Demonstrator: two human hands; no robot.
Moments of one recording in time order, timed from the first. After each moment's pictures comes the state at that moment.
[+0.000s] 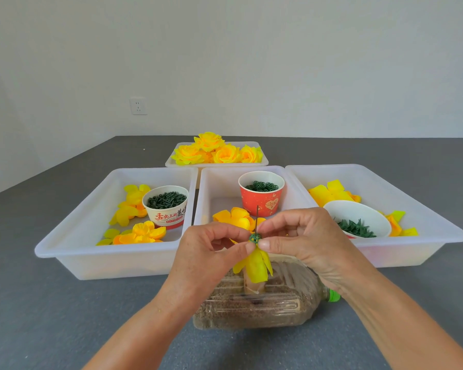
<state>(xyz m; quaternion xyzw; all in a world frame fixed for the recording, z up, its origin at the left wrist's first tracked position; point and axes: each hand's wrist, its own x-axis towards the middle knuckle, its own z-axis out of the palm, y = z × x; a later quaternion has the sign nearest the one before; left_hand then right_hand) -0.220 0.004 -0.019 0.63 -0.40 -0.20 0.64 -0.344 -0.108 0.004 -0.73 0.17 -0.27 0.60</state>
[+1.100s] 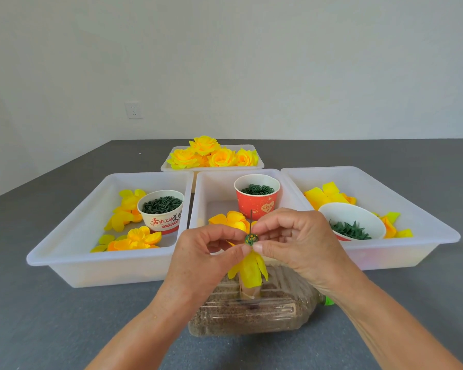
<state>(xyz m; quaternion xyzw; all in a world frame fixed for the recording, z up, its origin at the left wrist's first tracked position) -0.225 0.003 -0.013 0.62 -0.40 -0.19 0.65 -0.343 -0.104 0.005 -0.77 0.13 -0.33 0.53</state>
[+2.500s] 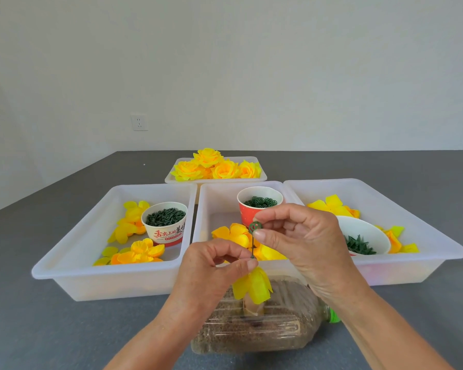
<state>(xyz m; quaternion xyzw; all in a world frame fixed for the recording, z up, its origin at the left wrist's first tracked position) -0.224 -0.002 -0.013 0.62 -0.41 -0.20 0.64 -0.332 -0.109 0.012 -0.72 0.08 -0.43 0.54</state>
